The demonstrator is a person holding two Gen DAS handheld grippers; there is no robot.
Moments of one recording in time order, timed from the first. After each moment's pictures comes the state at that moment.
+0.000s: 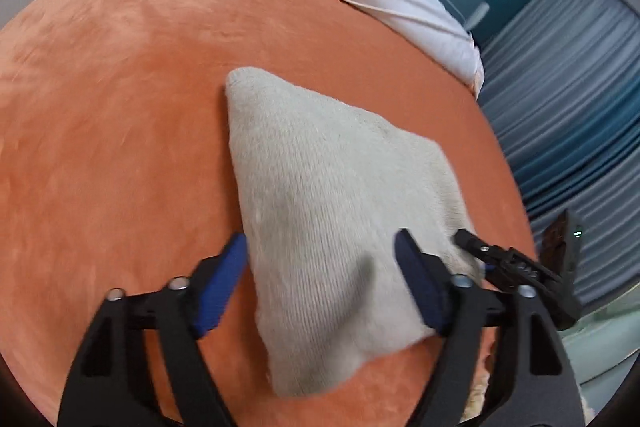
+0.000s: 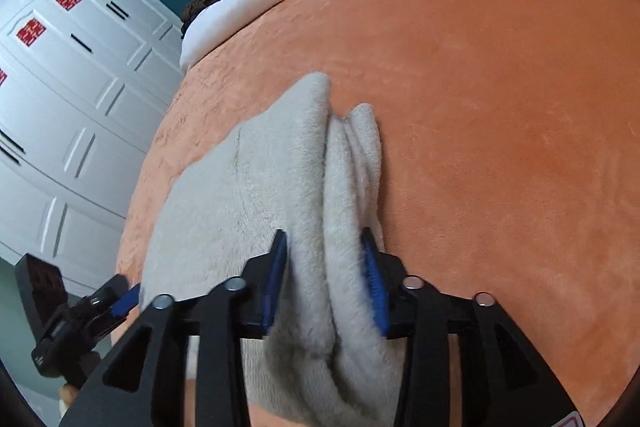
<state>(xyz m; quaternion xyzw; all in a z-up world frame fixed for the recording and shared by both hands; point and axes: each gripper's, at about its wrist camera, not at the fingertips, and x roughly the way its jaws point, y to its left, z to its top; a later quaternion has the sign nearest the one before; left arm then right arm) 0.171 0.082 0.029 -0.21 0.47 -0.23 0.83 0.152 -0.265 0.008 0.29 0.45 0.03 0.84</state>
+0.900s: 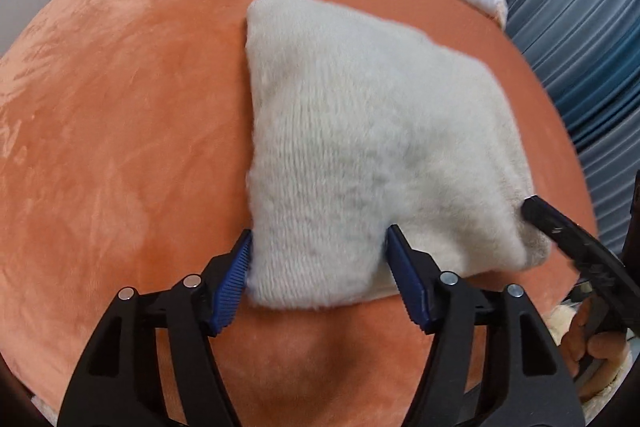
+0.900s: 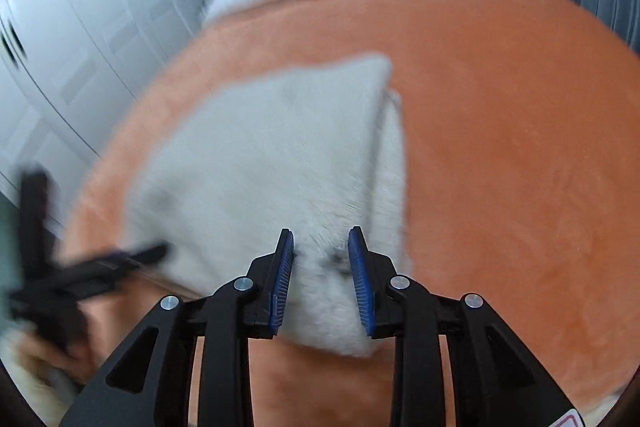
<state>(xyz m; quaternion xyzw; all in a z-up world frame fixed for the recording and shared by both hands) 0.146 0.045 0.001 -0.05 0.53 -0.19 0.82 0.088 -0.195 0.016 0.11 0.47 0.00 0.88</state>
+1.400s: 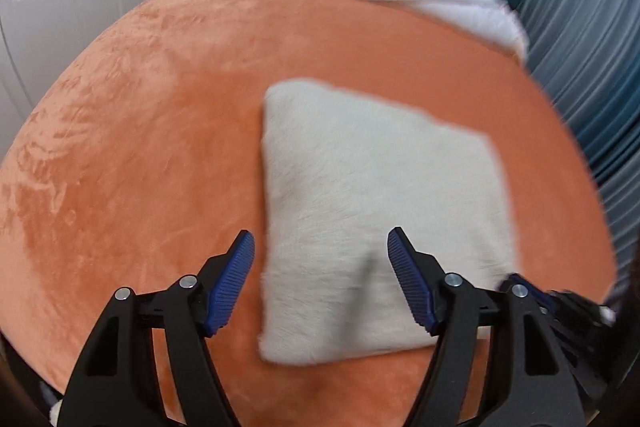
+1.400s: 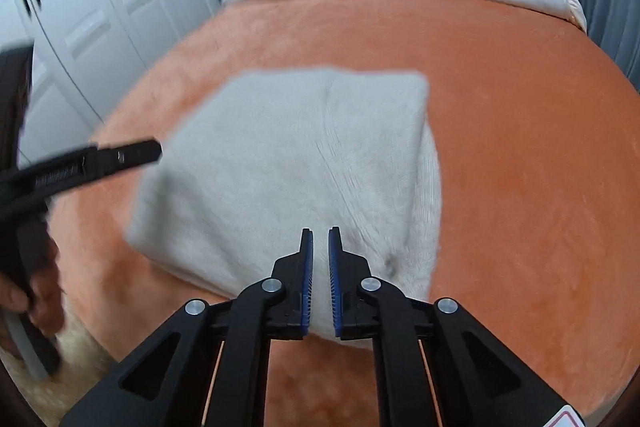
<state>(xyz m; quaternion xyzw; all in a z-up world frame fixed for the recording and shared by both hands) 0.174 0.029 0.047 -0.03 0.49 -0.12 0.87 0.094 -0.168 0.034 0.05 0.48 0.03 0.87</state>
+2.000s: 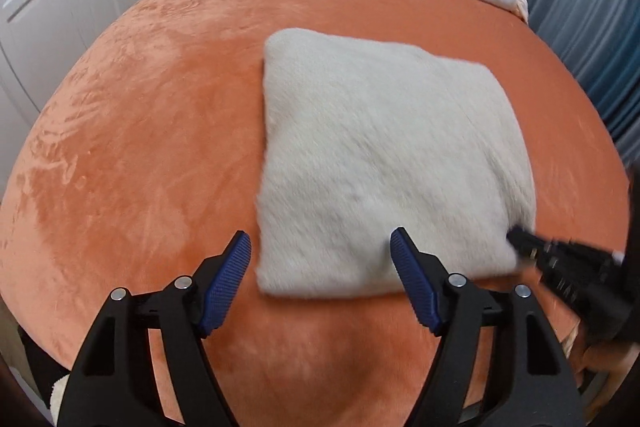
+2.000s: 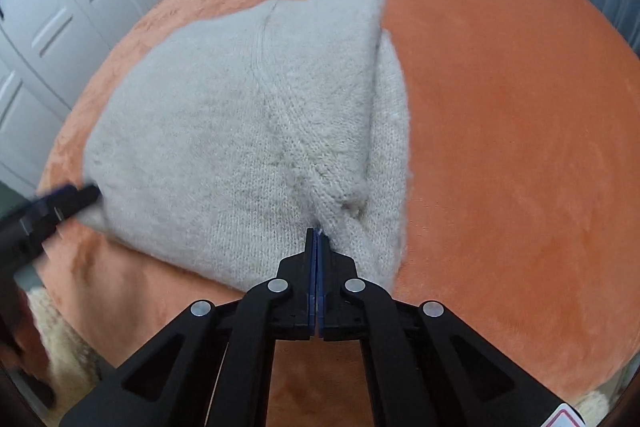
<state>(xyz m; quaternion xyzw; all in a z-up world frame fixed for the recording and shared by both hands) 0.105 0.020 0.037 0.03 0.49 -0.13 0.86 0.079 -0.193 0.010 0.12 0.52 0.00 0.85</state>
